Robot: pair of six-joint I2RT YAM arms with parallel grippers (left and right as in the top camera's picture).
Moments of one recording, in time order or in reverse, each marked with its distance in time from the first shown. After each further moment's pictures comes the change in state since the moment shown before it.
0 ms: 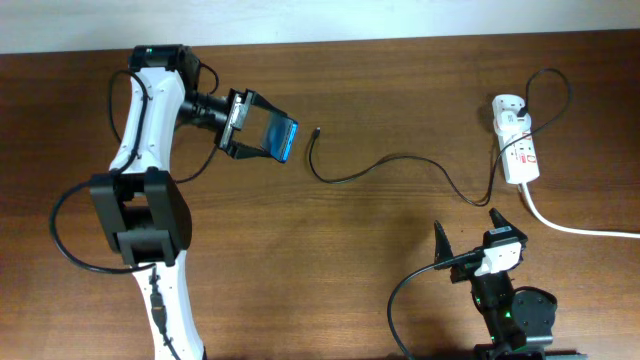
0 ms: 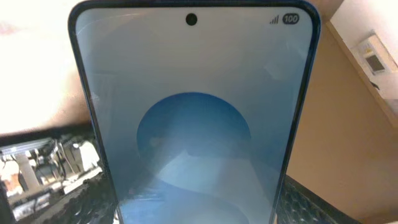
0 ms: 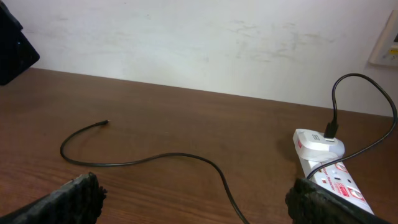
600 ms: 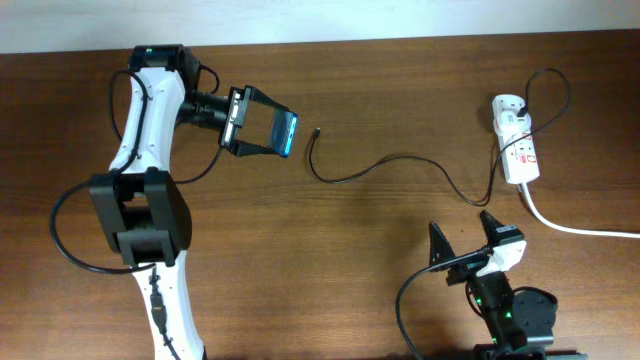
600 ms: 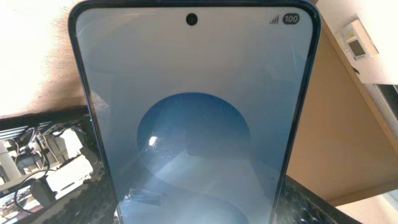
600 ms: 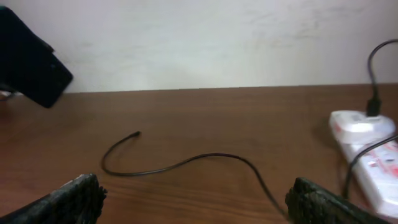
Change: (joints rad) left arm 0.000 0.000 0.000 -0.018 0.086 -0.001; right arm 0.000 0.000 0.012 -0.017 -0.082 0.221
